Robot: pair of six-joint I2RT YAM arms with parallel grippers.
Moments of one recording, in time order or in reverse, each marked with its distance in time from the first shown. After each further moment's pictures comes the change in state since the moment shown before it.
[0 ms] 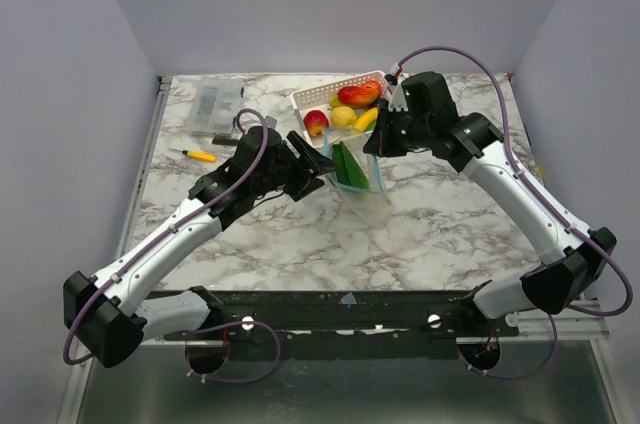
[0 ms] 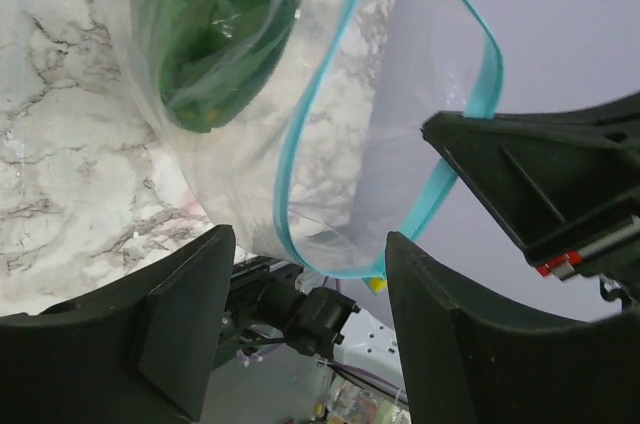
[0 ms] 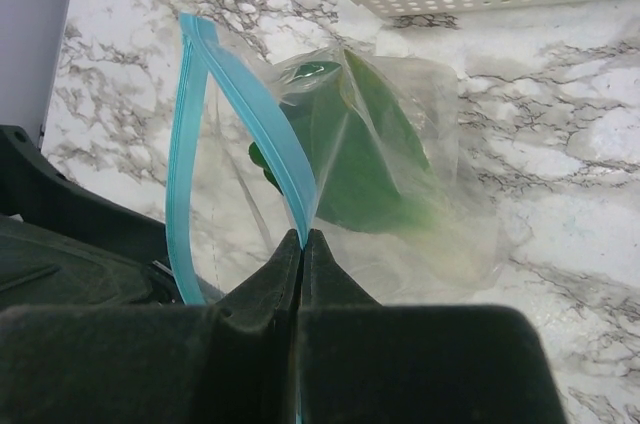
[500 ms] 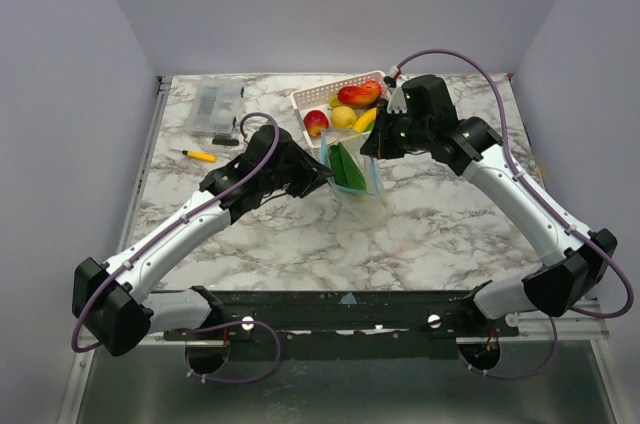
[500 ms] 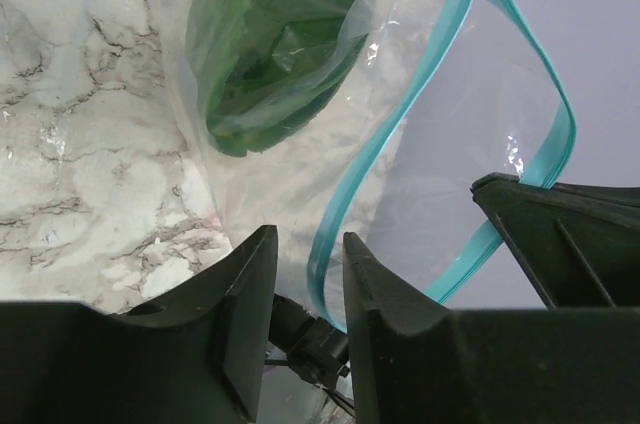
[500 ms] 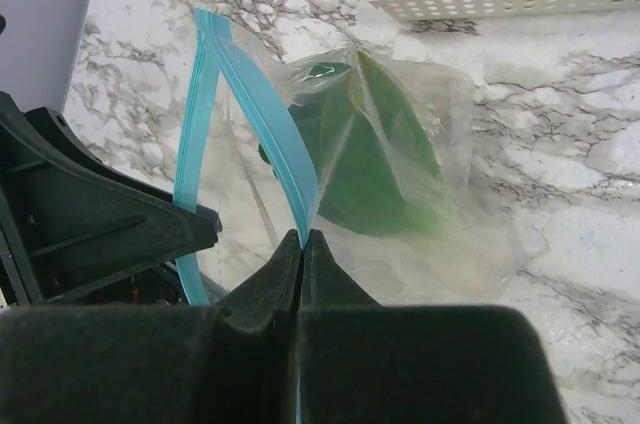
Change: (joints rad) left arm -0.008 0.089 0.026 -0.058 -0.068 -0.070; right arm 0.000 -0.014 -0.038 0.046 -0.030 0.000
